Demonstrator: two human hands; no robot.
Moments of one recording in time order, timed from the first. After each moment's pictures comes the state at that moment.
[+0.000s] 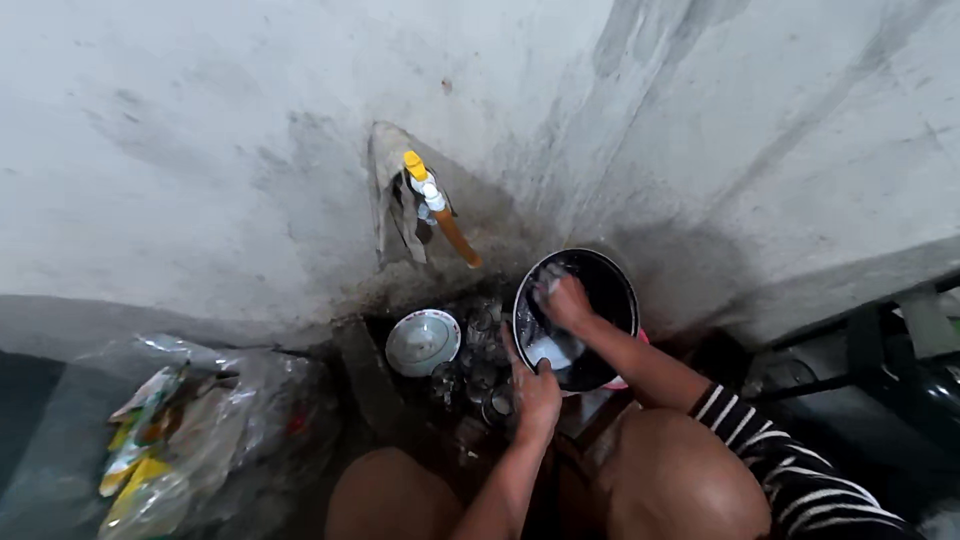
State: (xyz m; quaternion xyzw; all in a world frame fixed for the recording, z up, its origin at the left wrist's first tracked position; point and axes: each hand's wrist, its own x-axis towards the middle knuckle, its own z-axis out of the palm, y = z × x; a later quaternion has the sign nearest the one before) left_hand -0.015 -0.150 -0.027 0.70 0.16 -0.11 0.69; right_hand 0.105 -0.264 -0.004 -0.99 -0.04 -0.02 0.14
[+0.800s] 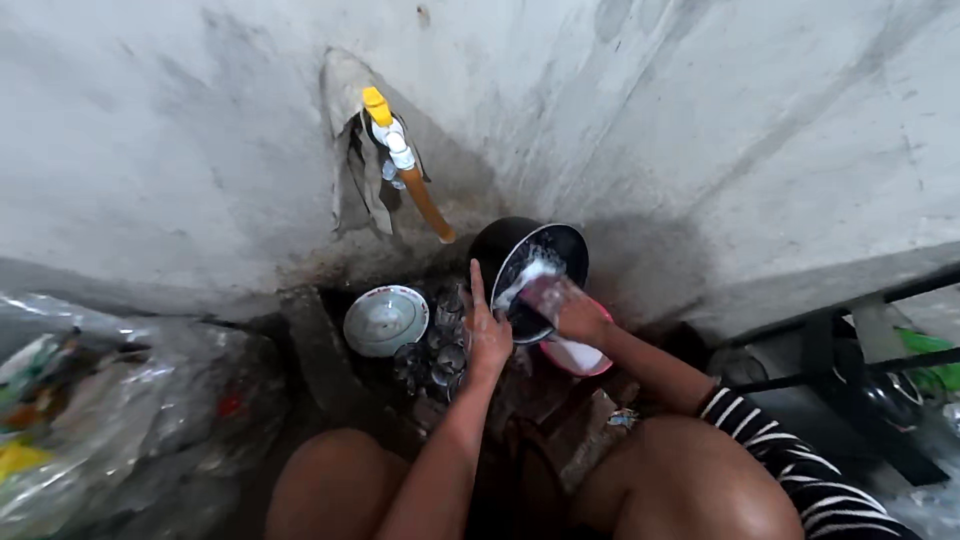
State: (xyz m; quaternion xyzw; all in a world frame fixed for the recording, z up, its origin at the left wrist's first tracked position) left_hand 0.061 -0.143 -0.048 0.84 0.04 -0.03 0.54; right_hand 0.078 -0.361 -0.056 -0.96 -0.24 0.09 -0.11
